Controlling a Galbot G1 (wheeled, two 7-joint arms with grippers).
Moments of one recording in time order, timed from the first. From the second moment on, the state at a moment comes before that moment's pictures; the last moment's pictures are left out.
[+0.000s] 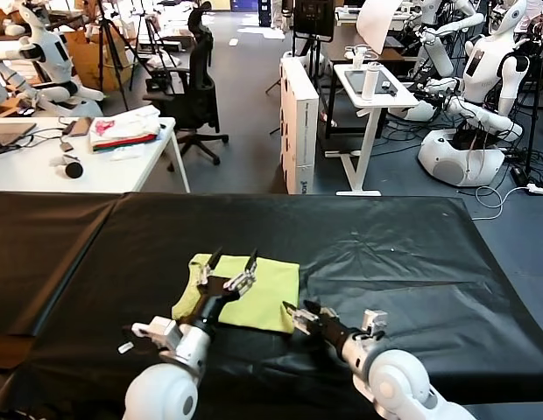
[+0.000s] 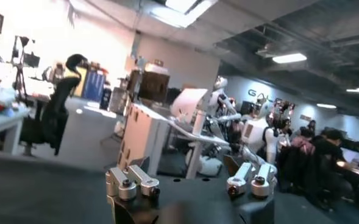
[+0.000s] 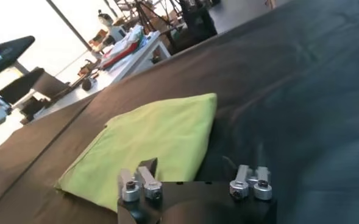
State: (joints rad) left arm 1.42 -1.47 -0.38 -2.15 -0.28 0.19 0.08; right arm -1.17 0.98 0.05 1.94 1.08 -0.37 0.17
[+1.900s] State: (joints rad) left arm 1.79 -1.10 -0.67 -2.20 -0.41 0.18 -0.09; right arm -2.01 1.08 0.70 2.17 0.26 0.14 0.26
